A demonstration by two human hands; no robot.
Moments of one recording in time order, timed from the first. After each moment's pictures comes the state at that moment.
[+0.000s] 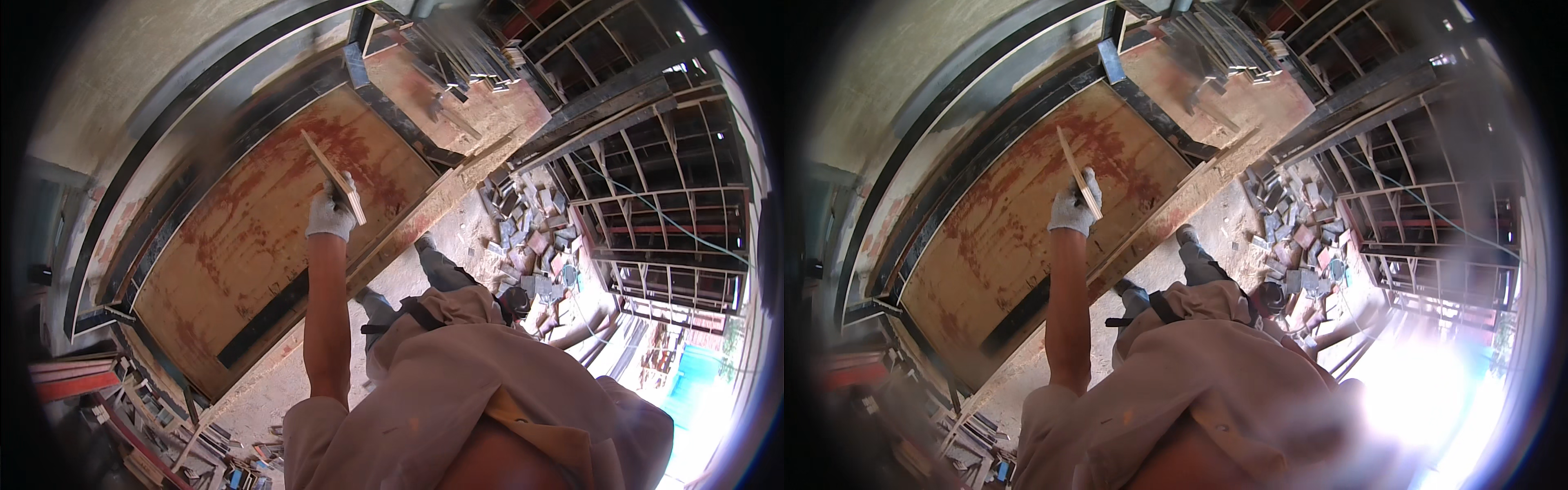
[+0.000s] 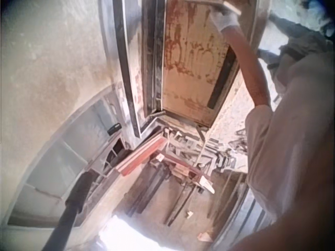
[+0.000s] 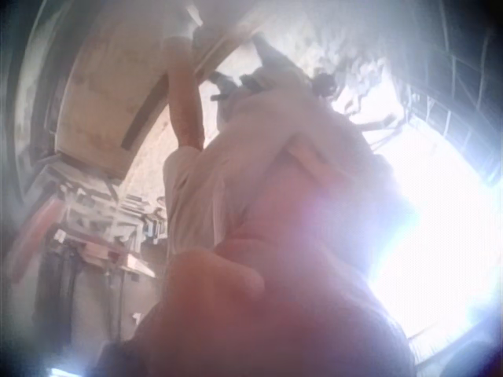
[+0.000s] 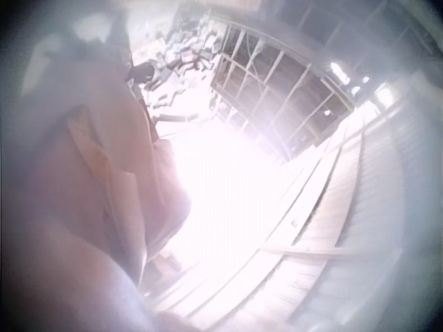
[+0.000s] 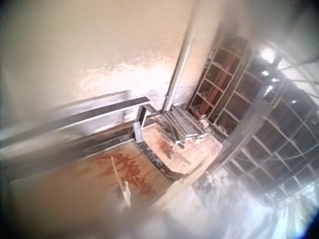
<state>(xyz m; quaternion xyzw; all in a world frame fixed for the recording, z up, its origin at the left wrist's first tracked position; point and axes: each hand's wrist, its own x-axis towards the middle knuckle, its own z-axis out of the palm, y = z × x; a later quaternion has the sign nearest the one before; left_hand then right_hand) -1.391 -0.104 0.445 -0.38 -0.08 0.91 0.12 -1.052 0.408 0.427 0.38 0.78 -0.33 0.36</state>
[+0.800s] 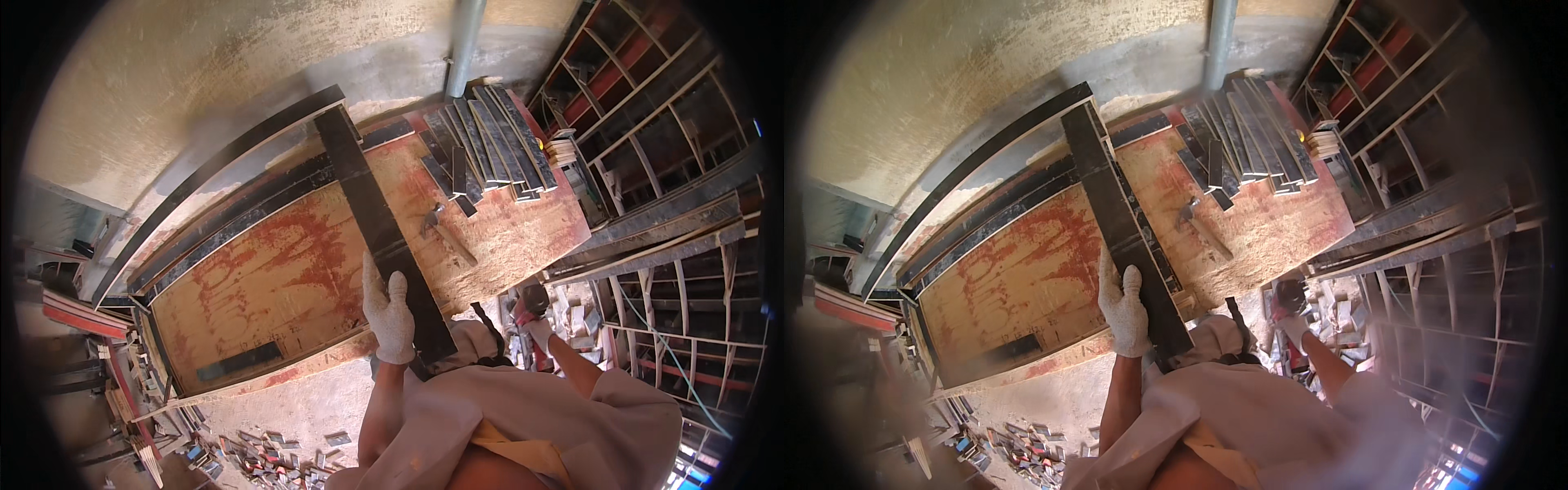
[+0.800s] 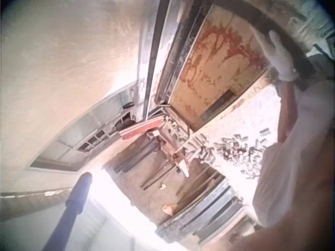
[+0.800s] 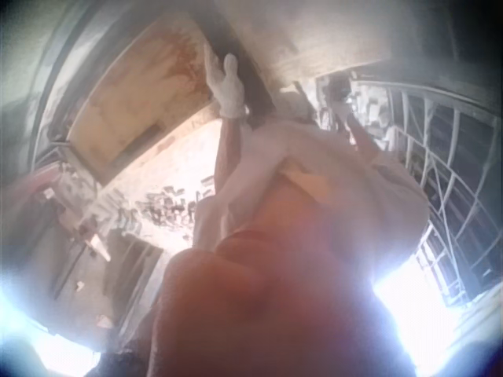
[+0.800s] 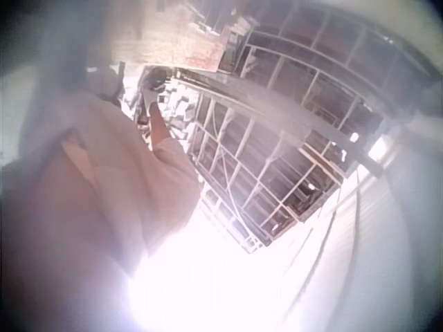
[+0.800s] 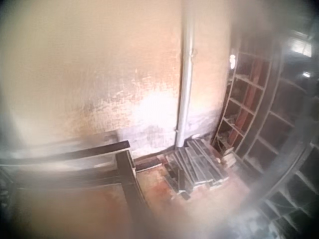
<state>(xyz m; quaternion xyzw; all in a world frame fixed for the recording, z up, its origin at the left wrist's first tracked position) -1.488 0.254 0.573 -0.19 0.62 0.72 -0.23 -1.452 0.704 0.319 0.21 0.80 -0.42 0.37</state>
